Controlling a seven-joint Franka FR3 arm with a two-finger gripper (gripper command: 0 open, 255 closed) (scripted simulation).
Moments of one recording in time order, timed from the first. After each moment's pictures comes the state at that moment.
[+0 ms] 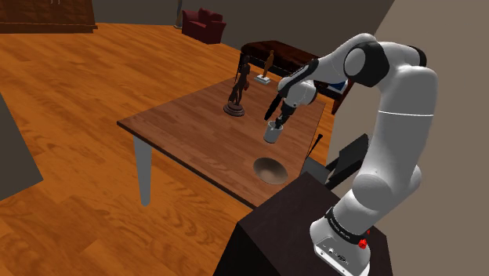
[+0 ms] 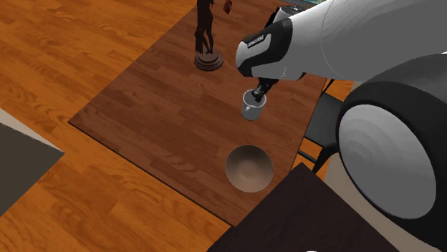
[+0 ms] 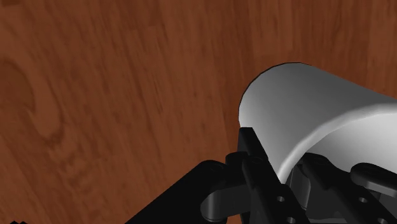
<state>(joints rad) -0.20 0.45 -0.34 -2.01 0.35 2.41 -0.90</state>
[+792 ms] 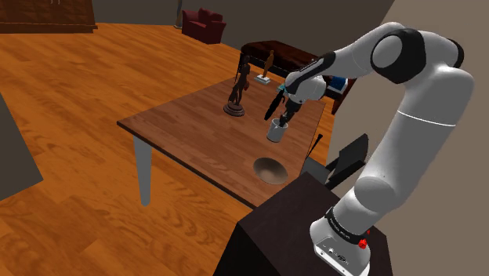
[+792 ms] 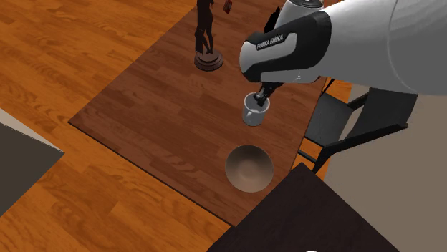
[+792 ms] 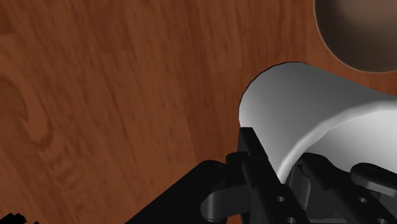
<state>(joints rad) -0.12 0.23 -0.38 -2.20 0.25 2.40 -0.81</state>
